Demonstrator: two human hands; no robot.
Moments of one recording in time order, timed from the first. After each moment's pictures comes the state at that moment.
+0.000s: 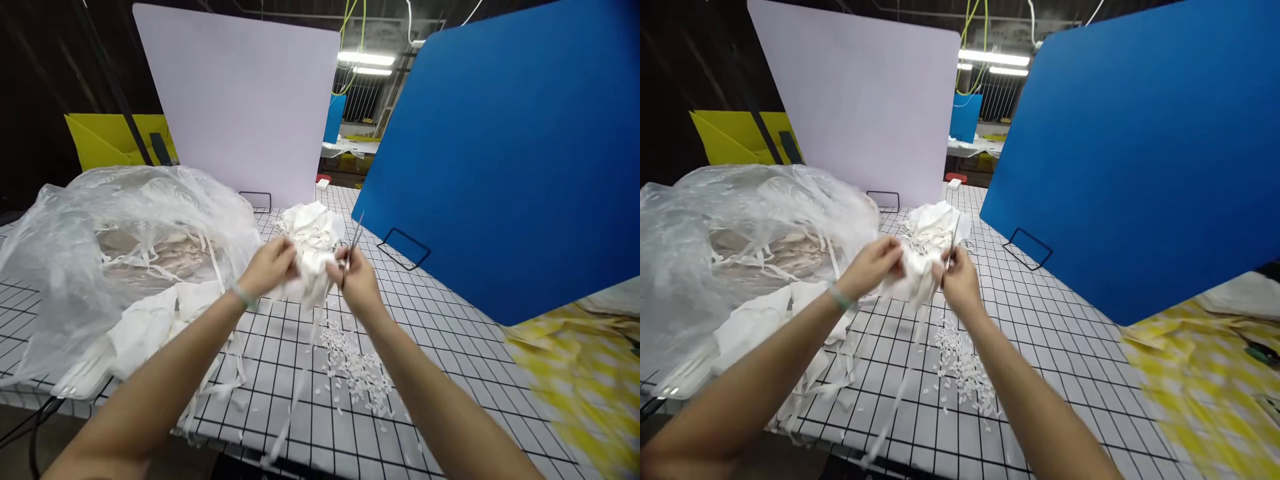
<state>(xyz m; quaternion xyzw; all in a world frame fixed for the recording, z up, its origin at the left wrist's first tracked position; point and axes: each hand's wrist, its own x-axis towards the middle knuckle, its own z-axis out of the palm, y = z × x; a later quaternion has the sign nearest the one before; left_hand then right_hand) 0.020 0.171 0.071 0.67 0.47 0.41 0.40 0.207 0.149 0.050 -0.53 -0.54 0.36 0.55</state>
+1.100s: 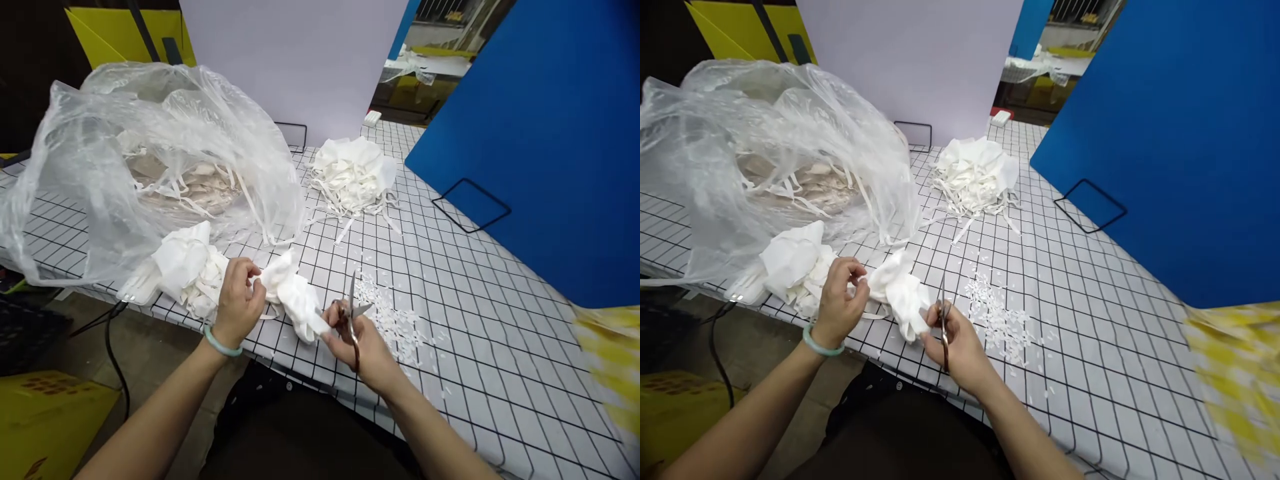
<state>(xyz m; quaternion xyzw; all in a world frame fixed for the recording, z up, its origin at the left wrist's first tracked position) -0.058 0.036 -0.059 0.67 0.60 0.44 0.10 0.178 0.012 -0.042 -0.43 -0.53 0.64 0.34</state>
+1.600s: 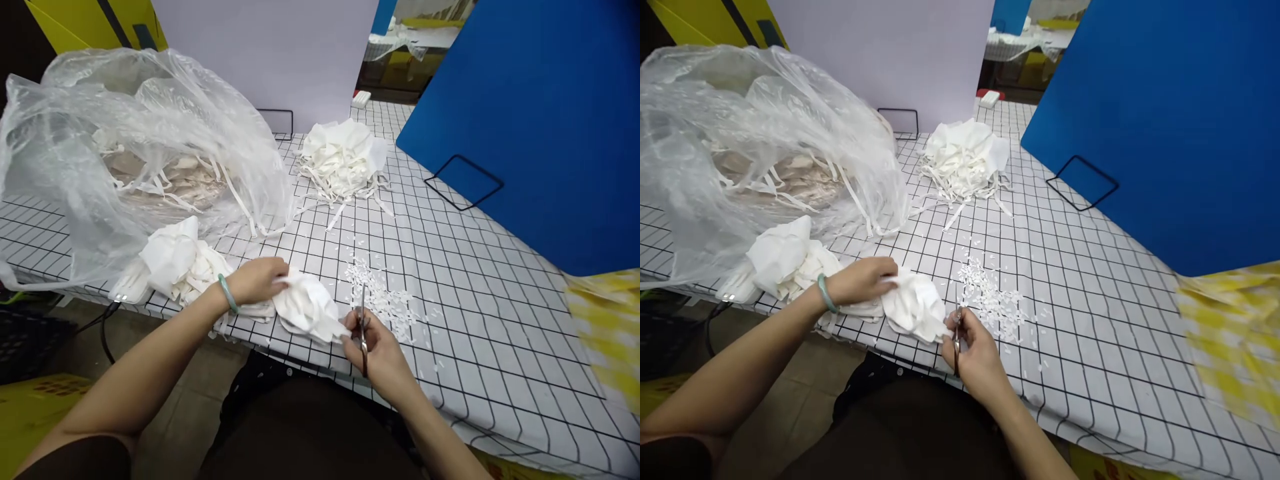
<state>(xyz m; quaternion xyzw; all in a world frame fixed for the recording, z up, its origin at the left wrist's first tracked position) -0.047 0.099 -0.034 0.84 0.47 0.09 0.26 0.209 -0.026 -0.068 -0.58 -0.51 0.53 0.35</state>
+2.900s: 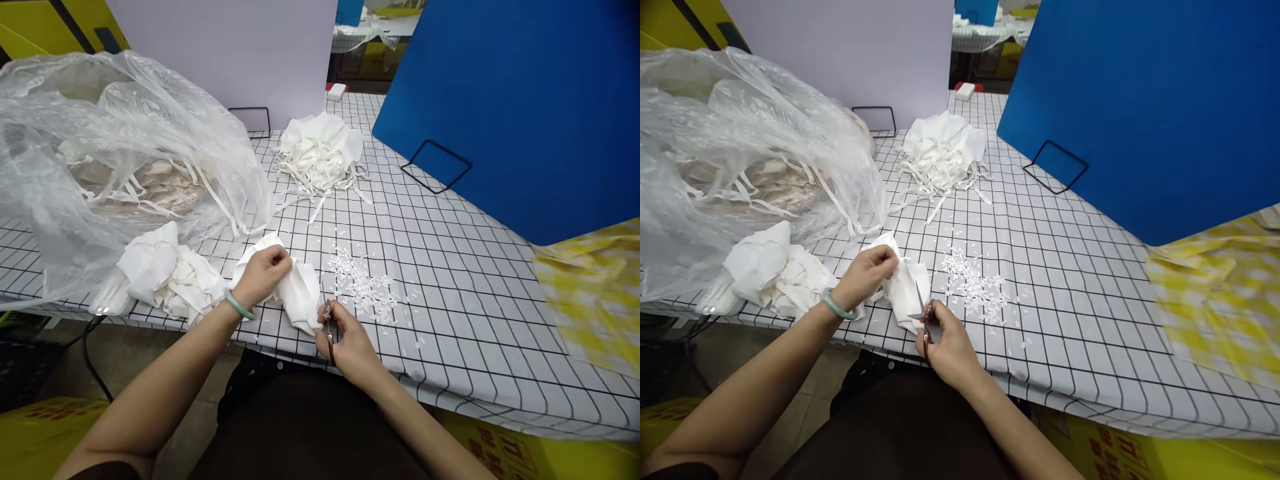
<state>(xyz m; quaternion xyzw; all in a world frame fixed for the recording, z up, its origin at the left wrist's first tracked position) 0.017 0.078 -0.039 0.65 0.55 0.30 0.44 0.195 -0.031 -0.074 -0.56 -0.55 0.52 0.33</state>
